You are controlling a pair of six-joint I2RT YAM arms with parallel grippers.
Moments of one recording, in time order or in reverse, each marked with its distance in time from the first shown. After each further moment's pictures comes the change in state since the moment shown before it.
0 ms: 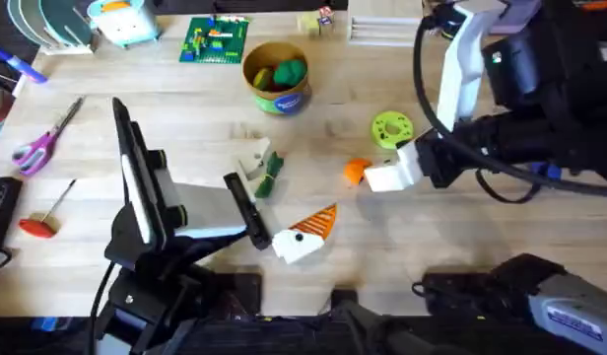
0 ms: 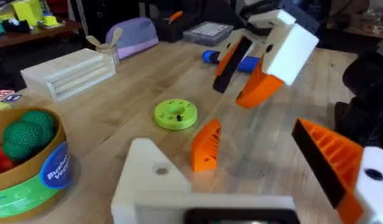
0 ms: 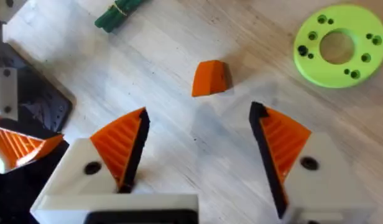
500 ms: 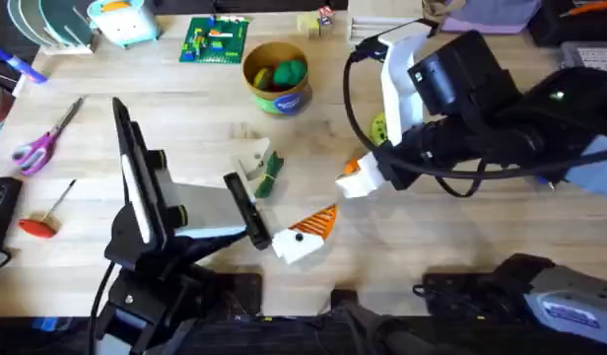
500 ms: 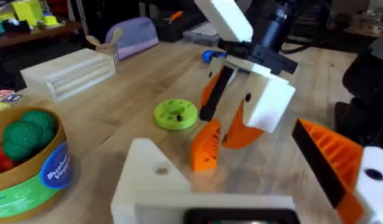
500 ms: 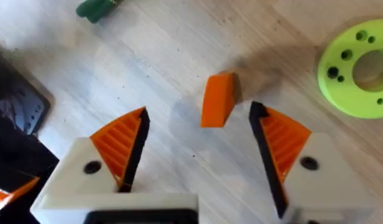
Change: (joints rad) left arm 0.000 0.000 0.000 0.000 0.000 0.000; right arm 0.152 0.195 0.002 0.119 0.096 0.033
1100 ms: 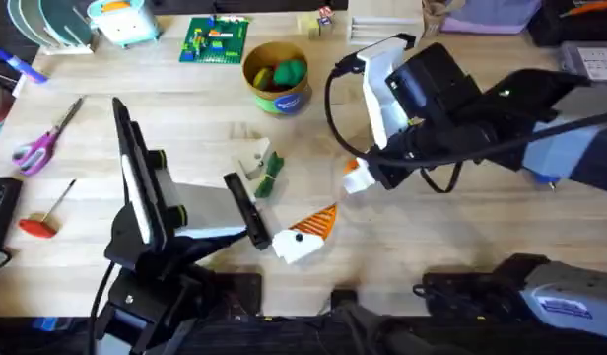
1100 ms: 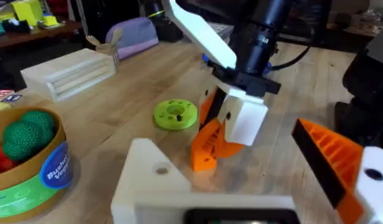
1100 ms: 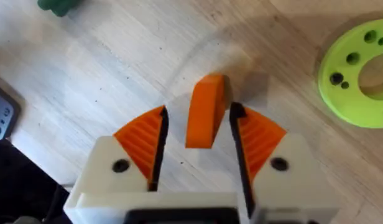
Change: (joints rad) left arm 0.000 0.000 0.000 0.000 0.000 0.000; right arm 0.012 0.123 0.000 0.041 0.039 -0.018
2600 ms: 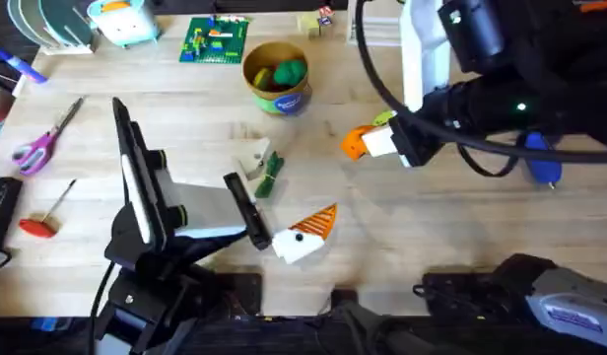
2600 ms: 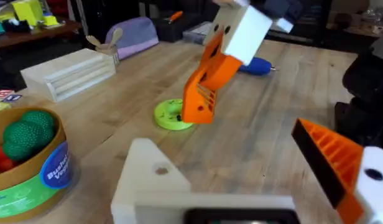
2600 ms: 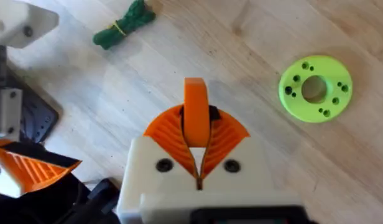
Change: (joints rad) left arm 0.000 0.000 0.000 0.000 0.000 0.000; right arm 0.000 -0.160 0.216 -0.197 0.048 -0.021
